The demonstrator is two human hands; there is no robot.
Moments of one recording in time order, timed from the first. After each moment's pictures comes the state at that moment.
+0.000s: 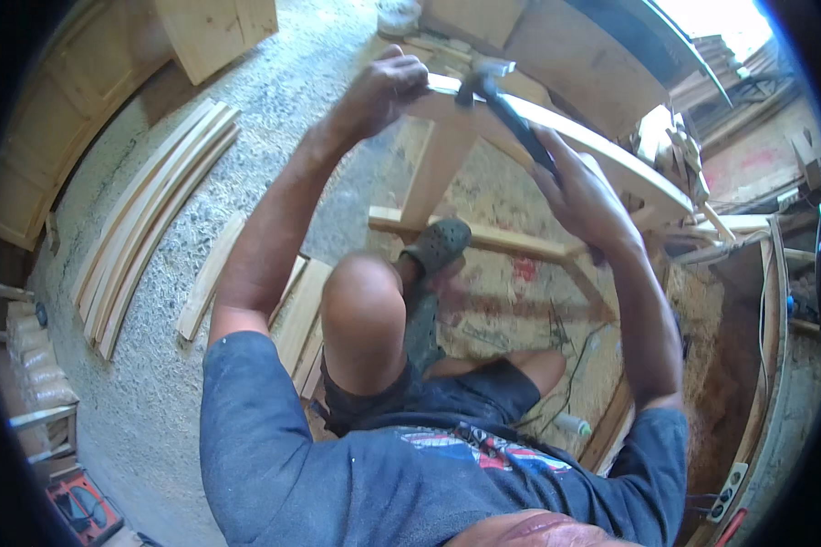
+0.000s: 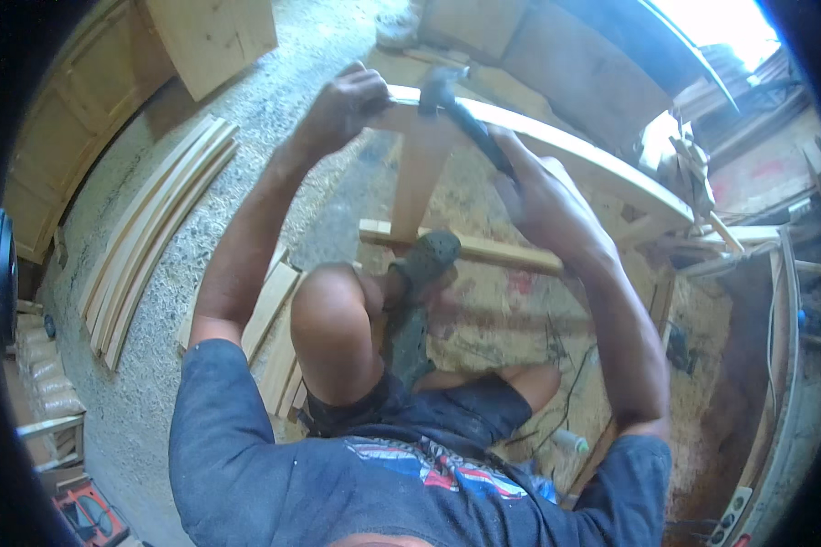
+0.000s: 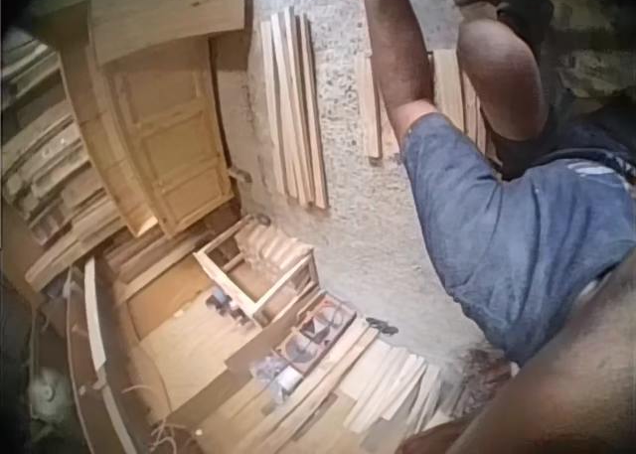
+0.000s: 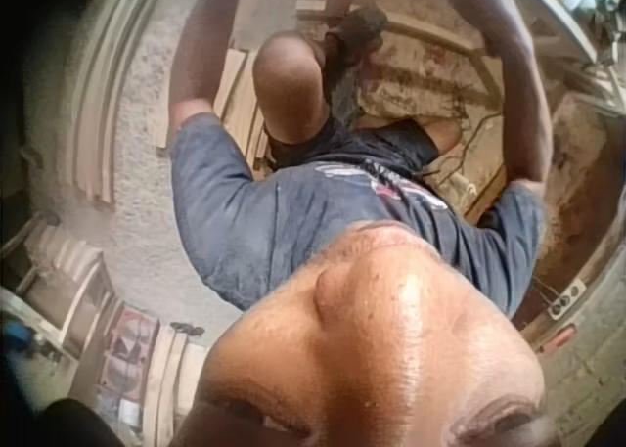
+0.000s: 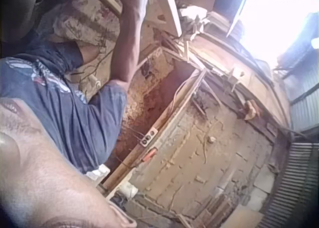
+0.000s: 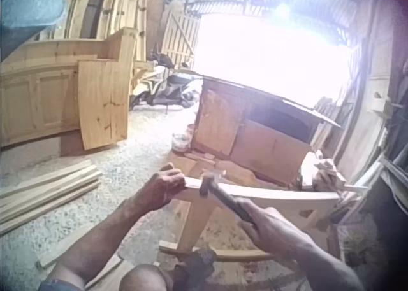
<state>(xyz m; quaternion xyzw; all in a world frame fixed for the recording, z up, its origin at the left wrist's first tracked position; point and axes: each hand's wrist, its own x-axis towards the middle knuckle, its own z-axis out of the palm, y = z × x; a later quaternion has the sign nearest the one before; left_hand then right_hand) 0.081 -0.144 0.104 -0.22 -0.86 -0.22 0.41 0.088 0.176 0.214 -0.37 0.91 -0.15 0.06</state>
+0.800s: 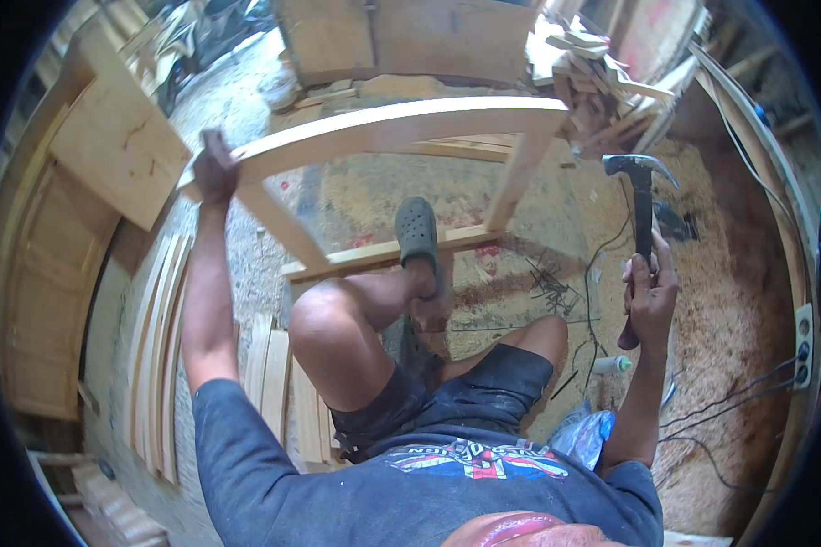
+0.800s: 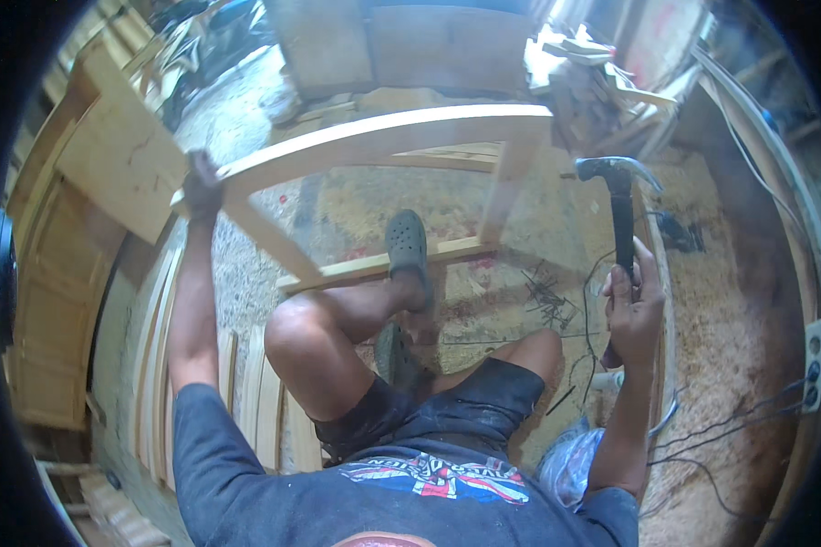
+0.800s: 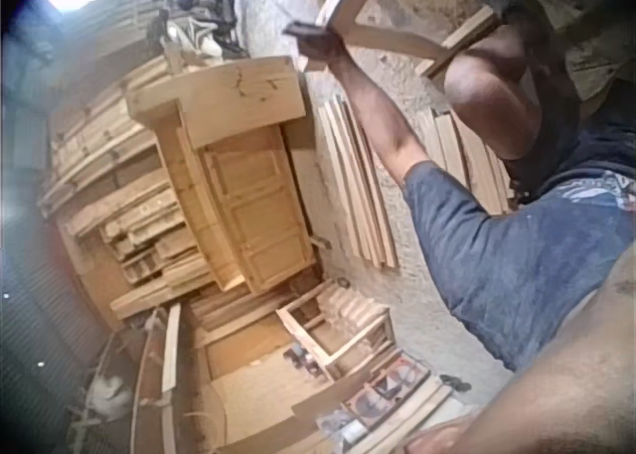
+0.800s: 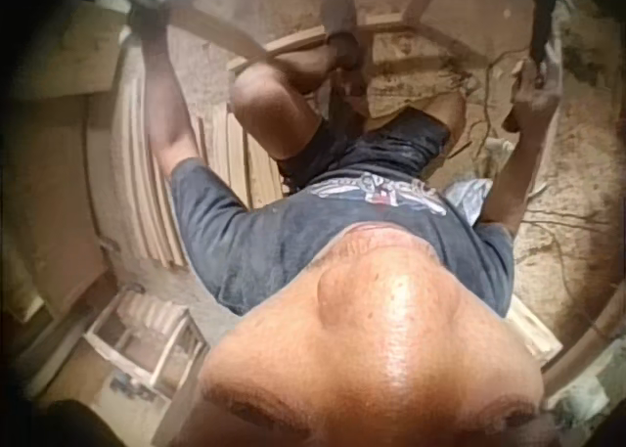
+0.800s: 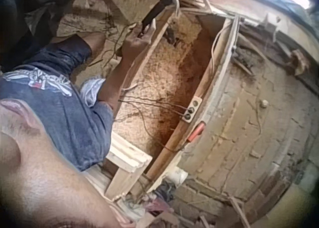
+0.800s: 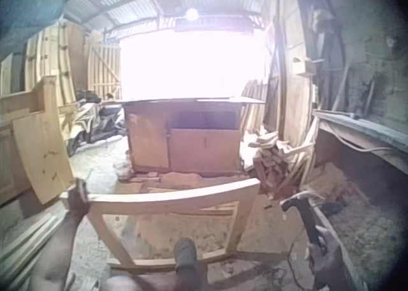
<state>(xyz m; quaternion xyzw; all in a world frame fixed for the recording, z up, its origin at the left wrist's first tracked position) 0.014 -0.190 0.096 0.02 -0.86 -0.13 0.49 0.229 0.485 0.136 -0.02 0.82 -0.52 -0.22</state>
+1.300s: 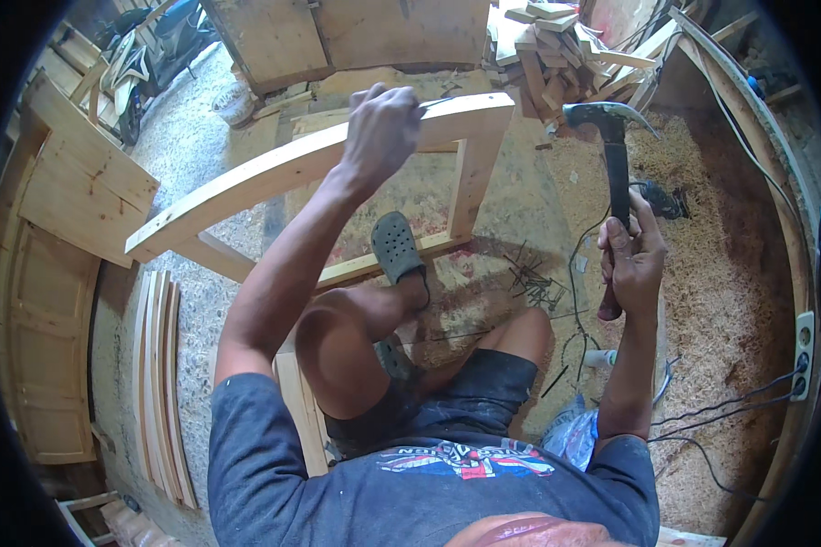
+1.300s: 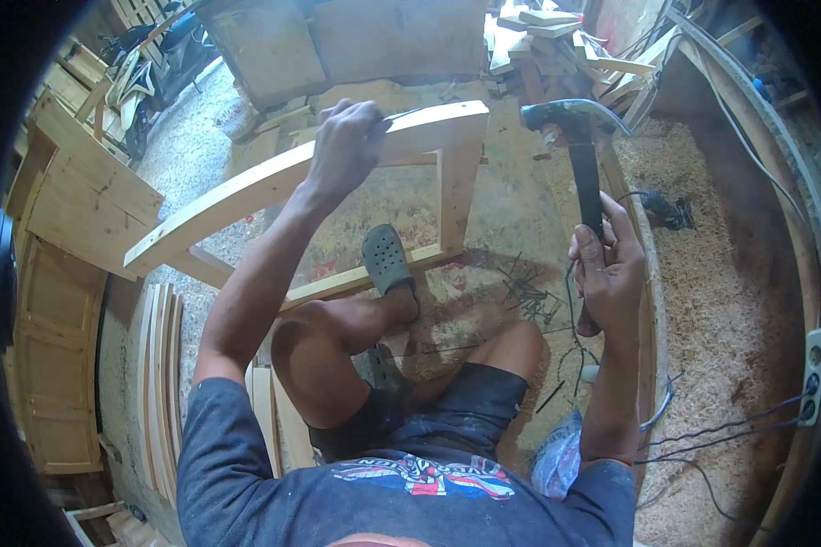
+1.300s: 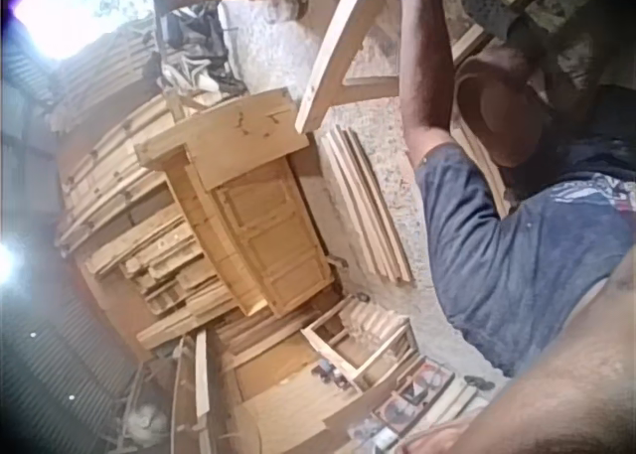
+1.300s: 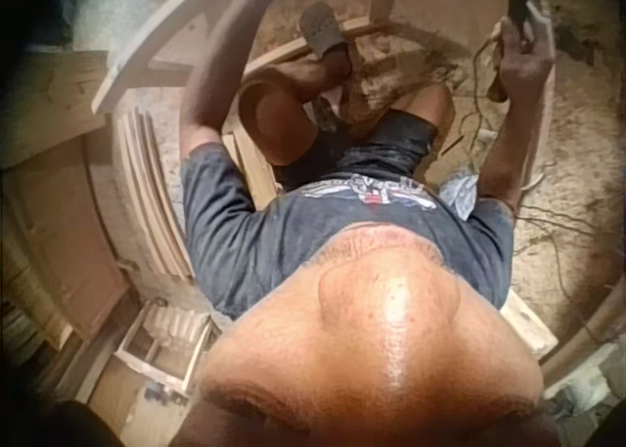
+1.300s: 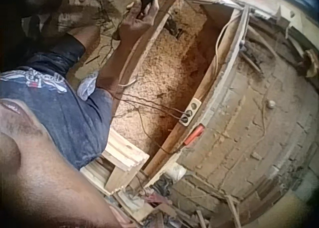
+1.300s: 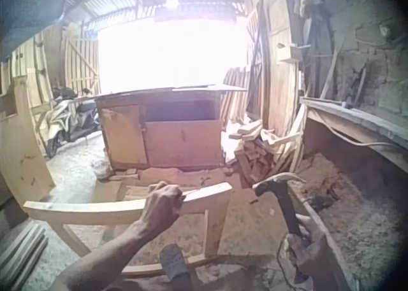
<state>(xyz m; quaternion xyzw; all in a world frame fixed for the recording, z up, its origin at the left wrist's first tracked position) -0.060 0.184 0.140 -0.31 -0.84 -0.25 0.37 0.148 0.500 0.149 -0.03 0.79 -0.57 -0.22</state>
